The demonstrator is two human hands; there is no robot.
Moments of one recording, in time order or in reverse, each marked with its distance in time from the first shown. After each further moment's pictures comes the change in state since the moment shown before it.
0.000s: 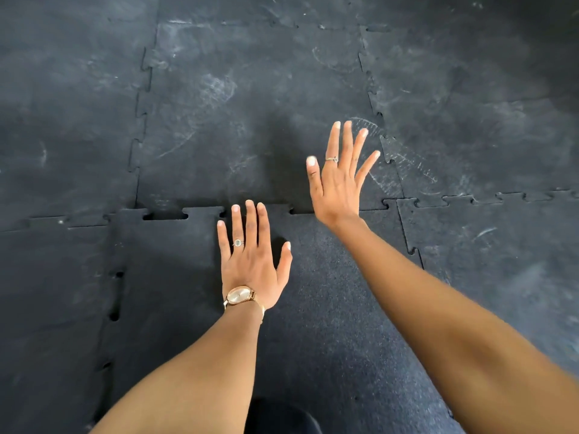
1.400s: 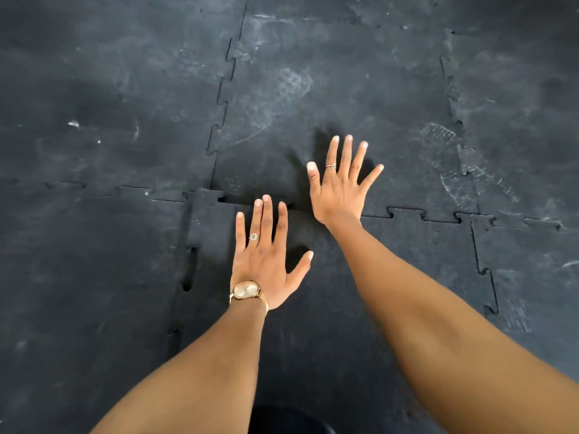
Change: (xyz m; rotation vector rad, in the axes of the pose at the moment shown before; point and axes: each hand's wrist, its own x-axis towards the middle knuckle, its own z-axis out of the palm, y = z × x) left_hand -0.015 -0.079 -0.005 0.020 0.010 0.022; right_hand -0.010 -0.077 0.072 -0.262 -0.276 0.035
